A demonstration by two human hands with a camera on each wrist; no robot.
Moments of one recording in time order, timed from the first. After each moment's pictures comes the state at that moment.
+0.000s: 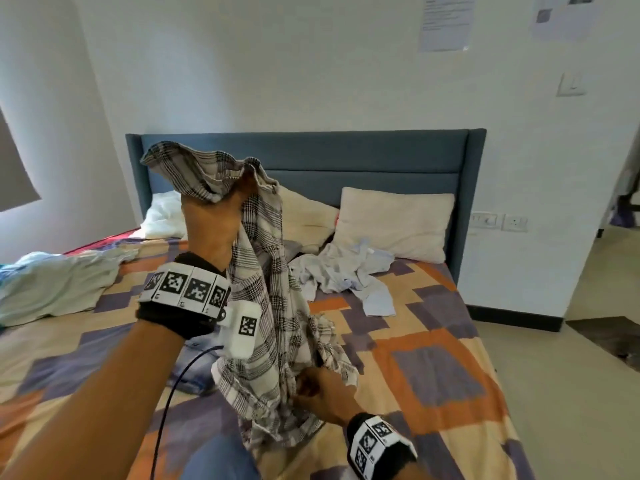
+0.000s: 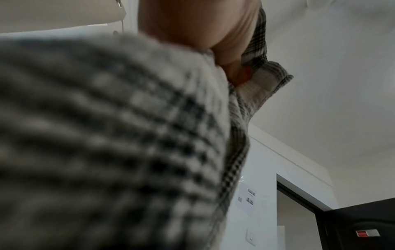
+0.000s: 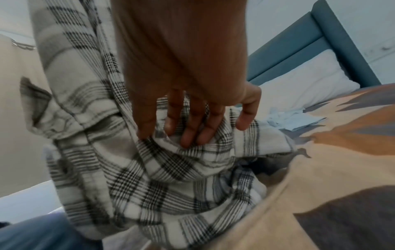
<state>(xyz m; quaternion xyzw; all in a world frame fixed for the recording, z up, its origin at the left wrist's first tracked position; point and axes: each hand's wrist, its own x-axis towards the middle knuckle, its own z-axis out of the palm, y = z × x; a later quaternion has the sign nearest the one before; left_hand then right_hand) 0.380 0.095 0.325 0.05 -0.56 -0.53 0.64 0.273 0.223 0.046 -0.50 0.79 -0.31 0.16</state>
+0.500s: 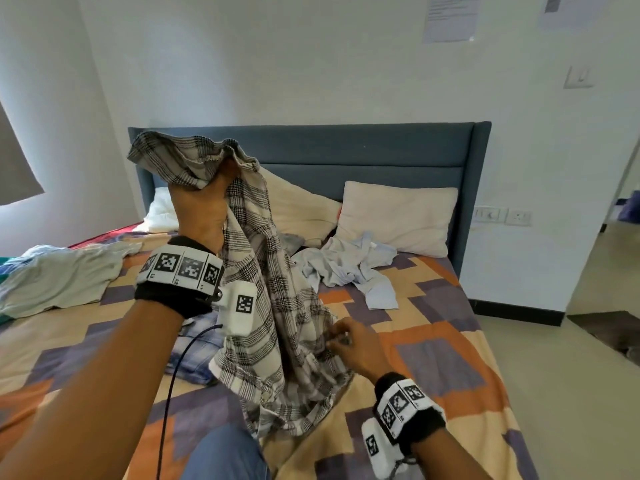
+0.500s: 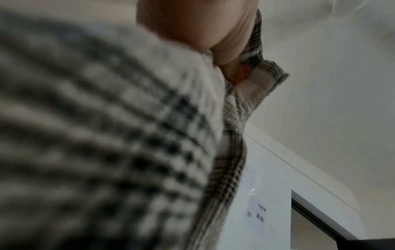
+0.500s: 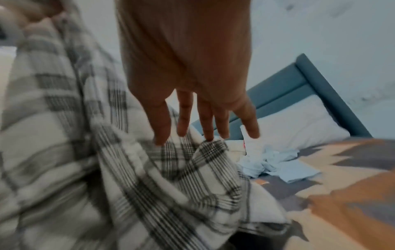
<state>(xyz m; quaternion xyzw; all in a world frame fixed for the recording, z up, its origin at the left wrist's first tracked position) 0.389 0.072 0.330 0.07 -0.53 -0.54 0.65 0.233 0.241 0.088 -0.42 0.81 -0.41 0.06</state>
